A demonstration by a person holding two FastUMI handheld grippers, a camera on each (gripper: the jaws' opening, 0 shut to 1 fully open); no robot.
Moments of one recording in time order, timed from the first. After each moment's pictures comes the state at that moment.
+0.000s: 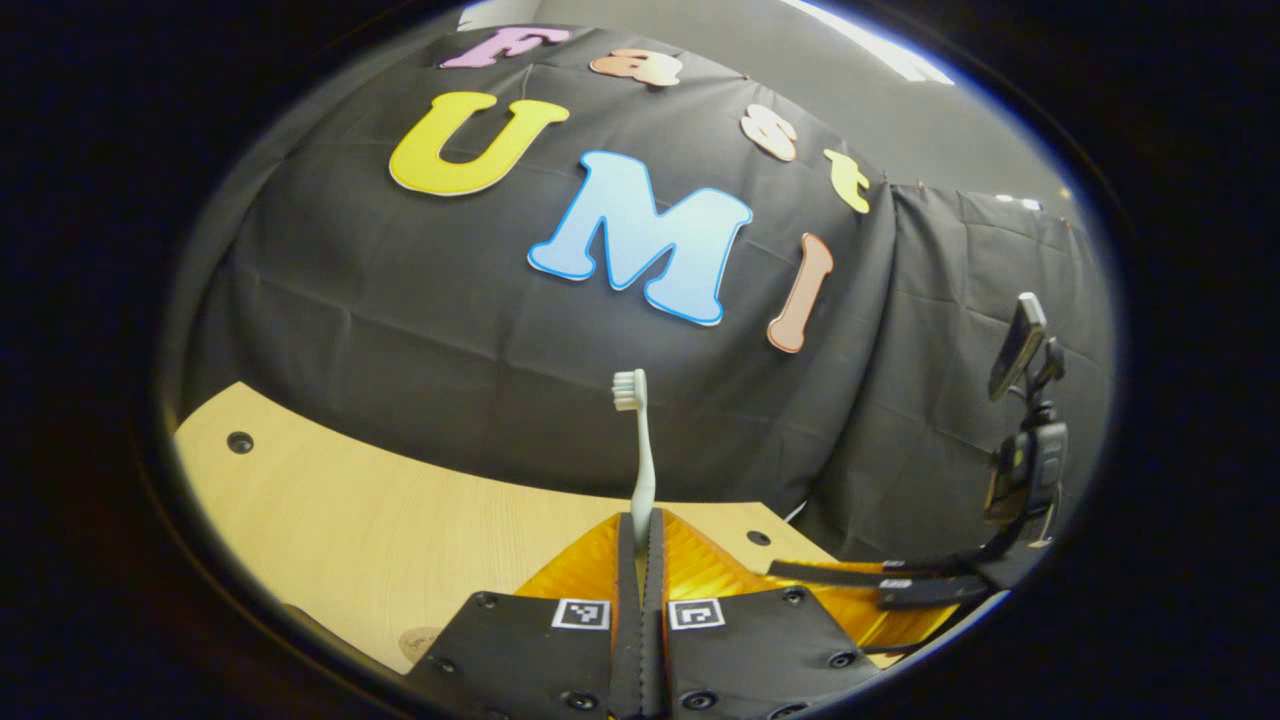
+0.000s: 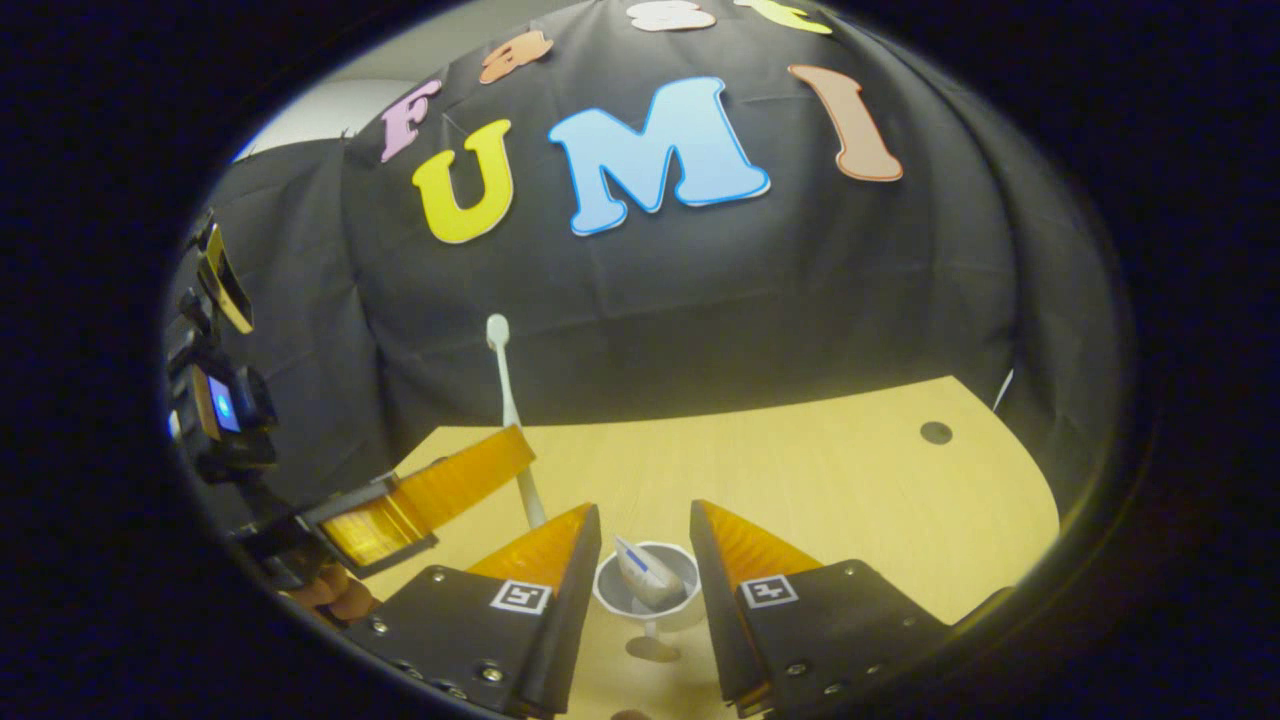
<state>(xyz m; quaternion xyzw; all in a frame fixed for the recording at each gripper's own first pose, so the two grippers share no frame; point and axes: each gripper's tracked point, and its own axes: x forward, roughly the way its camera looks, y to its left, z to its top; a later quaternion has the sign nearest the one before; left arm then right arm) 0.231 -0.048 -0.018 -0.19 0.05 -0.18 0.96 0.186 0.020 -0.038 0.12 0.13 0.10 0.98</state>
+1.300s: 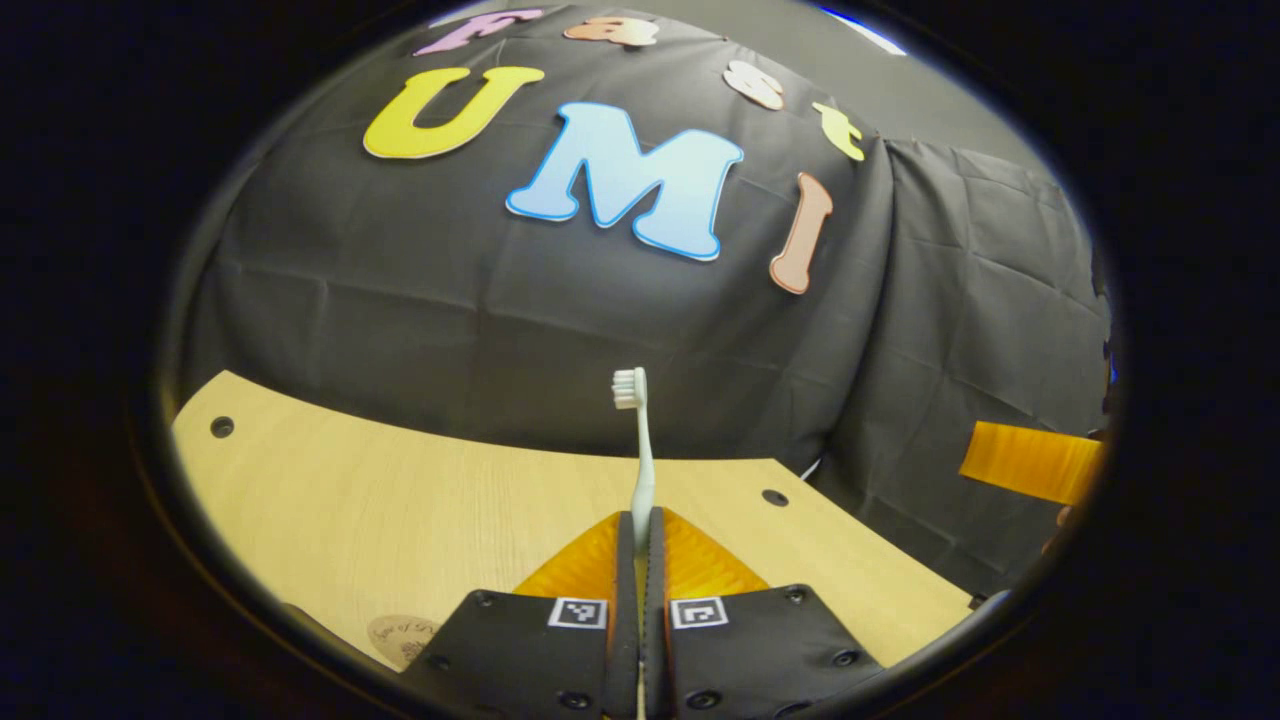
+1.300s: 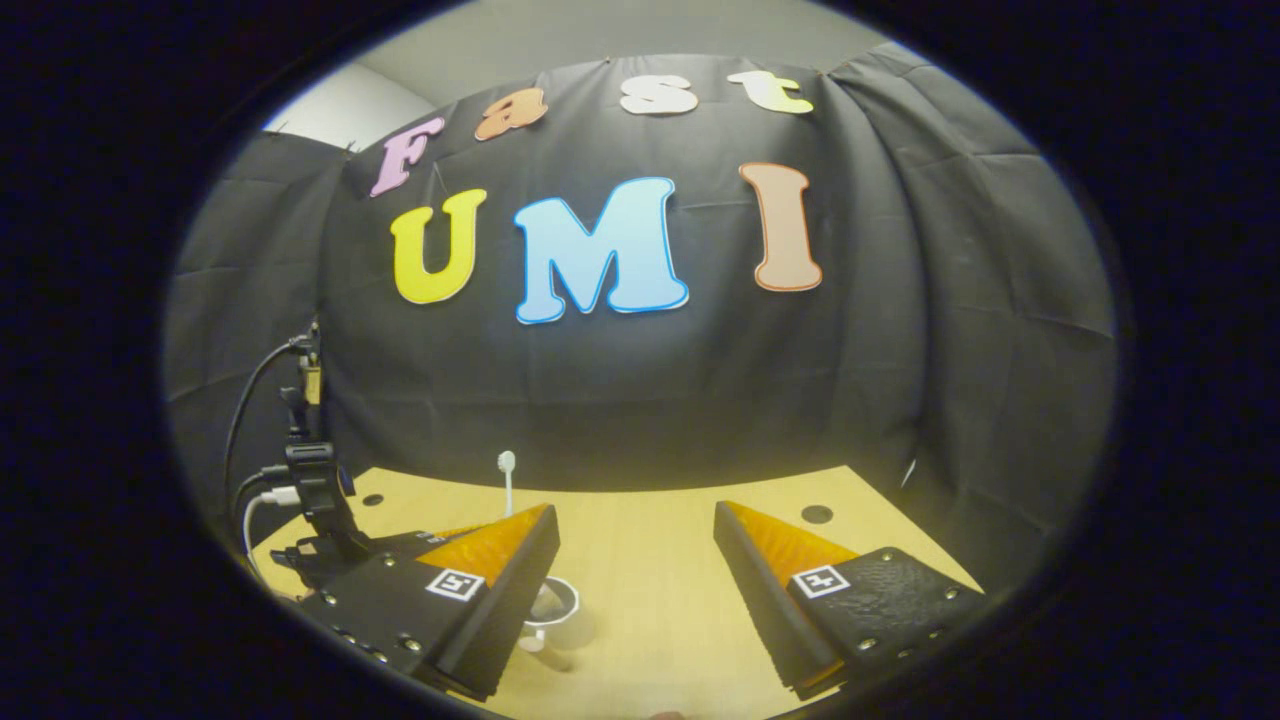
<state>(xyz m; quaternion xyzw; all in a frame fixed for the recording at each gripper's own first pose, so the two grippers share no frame) 0.252 -0.085 -0.077 -0.15 0.11 -0.18 0.97 0.143 -0.063 -0.004 0.07 0.03 0.00 1.00</state>
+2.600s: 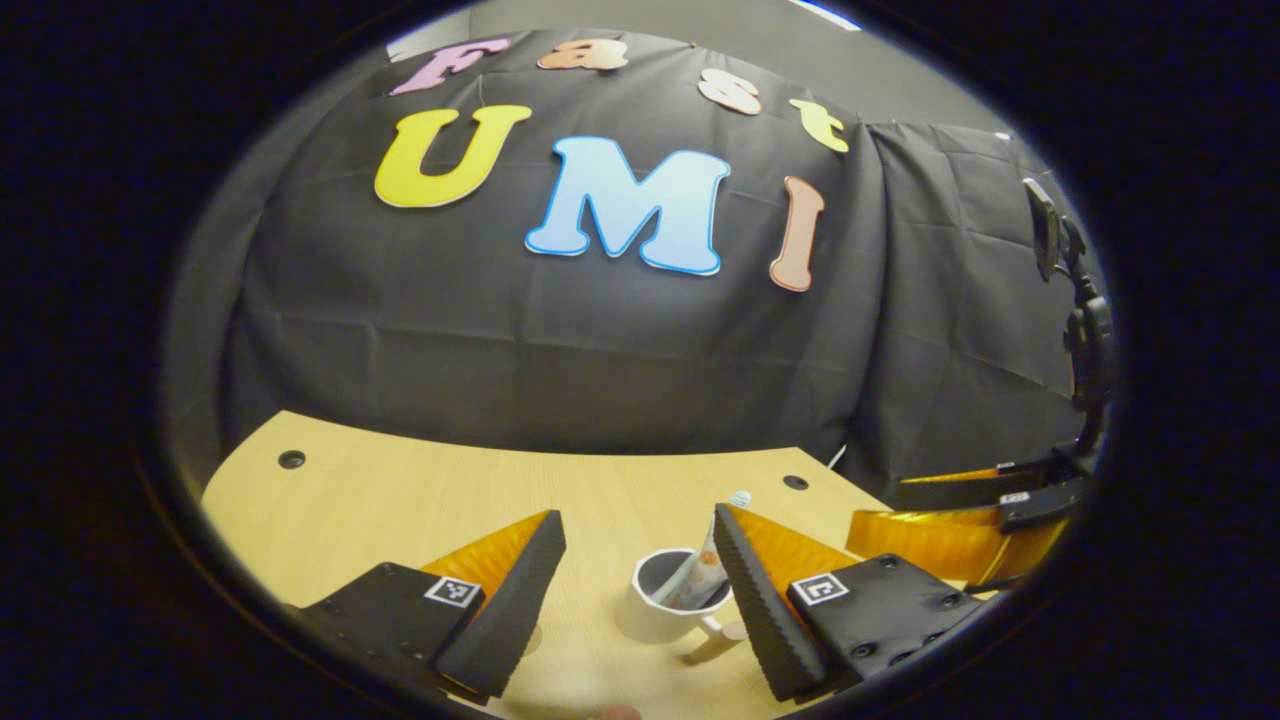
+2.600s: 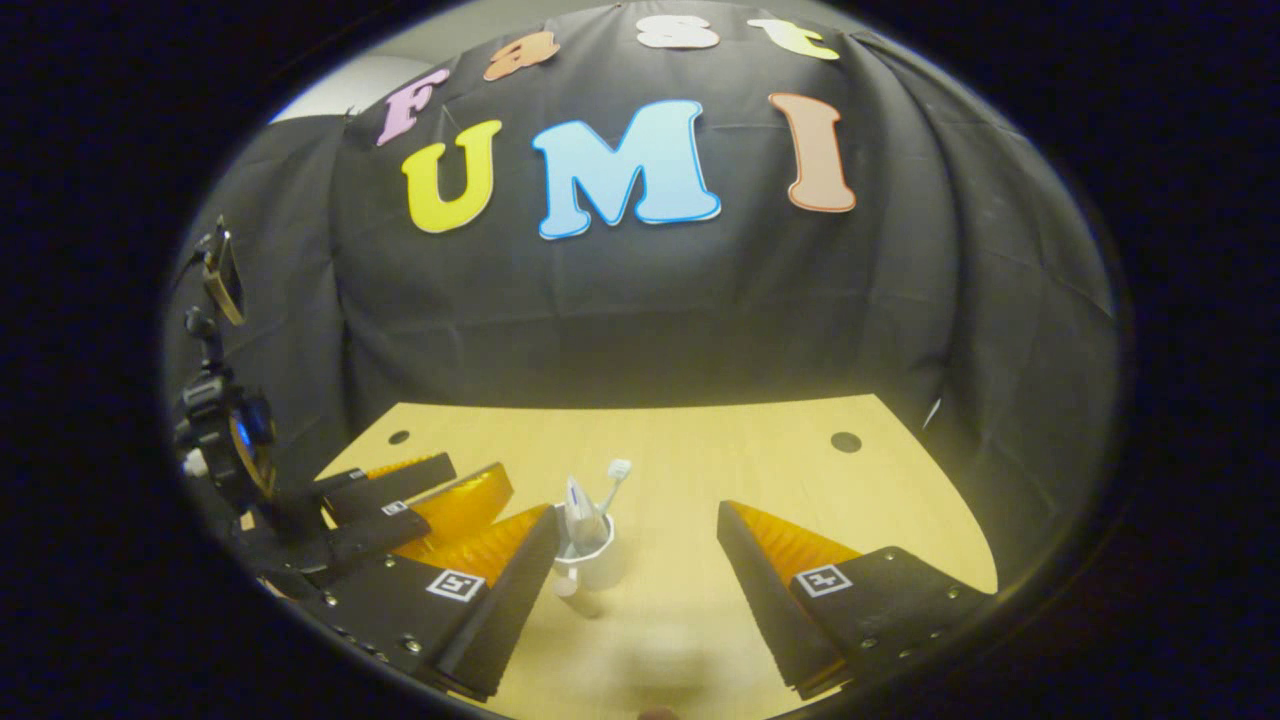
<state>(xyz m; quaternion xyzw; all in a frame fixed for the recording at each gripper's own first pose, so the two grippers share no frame) 0.176 -0.050 -0.044 -0.09 0.10 -0.13 0.98 0.129 -0.023 -0.064 0.05 0.18 0.03 0.98</state>
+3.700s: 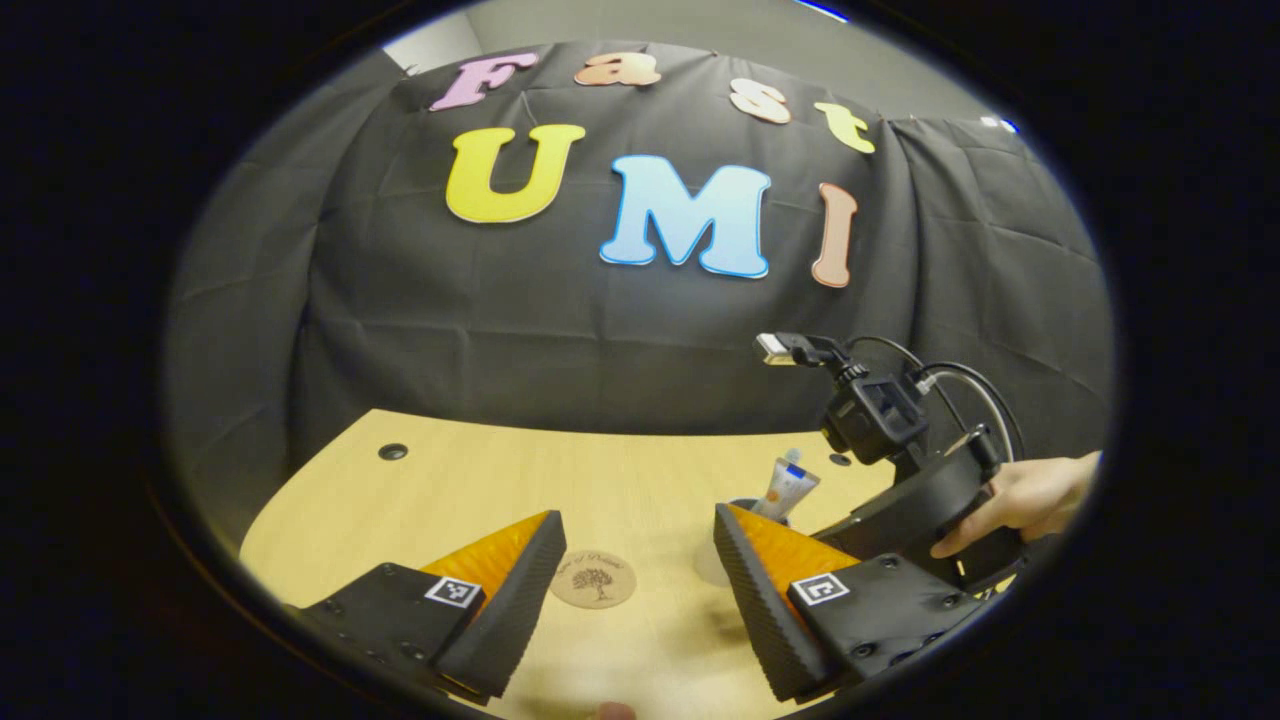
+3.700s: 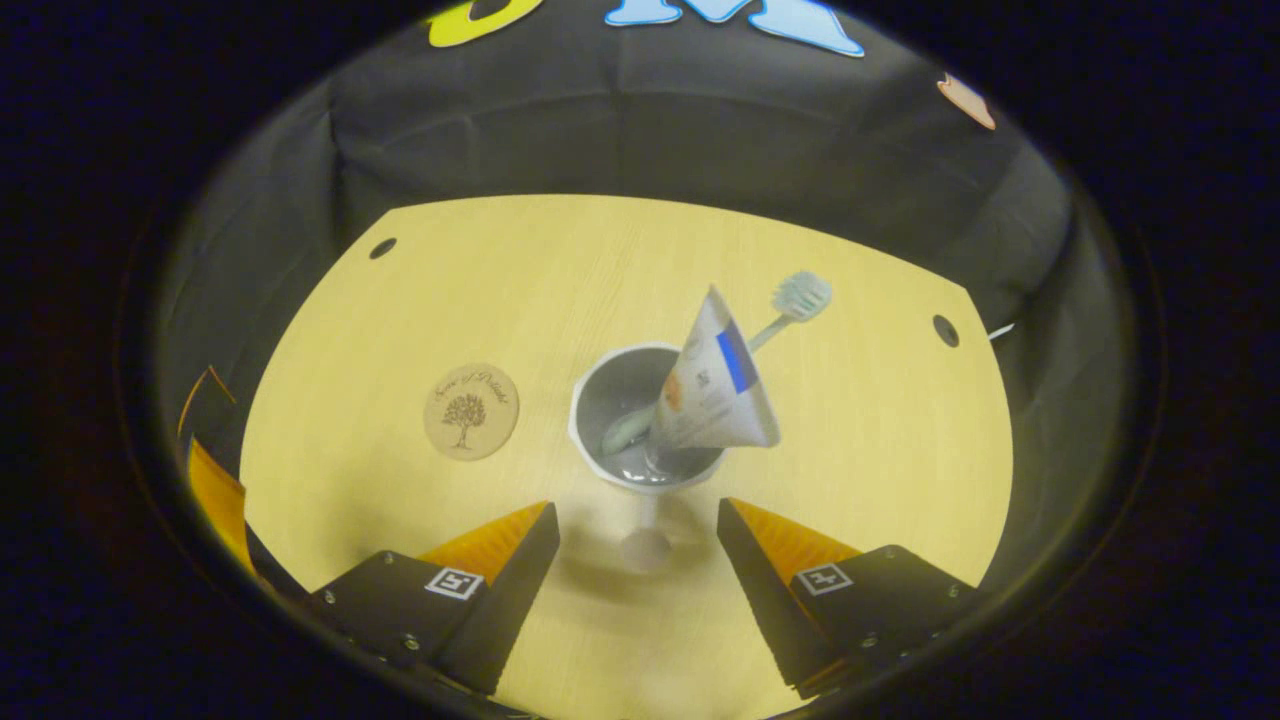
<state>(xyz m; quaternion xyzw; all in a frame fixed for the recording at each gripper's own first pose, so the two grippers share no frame) 0.092 0.035 -0.053 -0.07 0.11 -0.06 0.99 0.154 0.055 -0.181 -0.02 0.47 0.08 0.88</state>
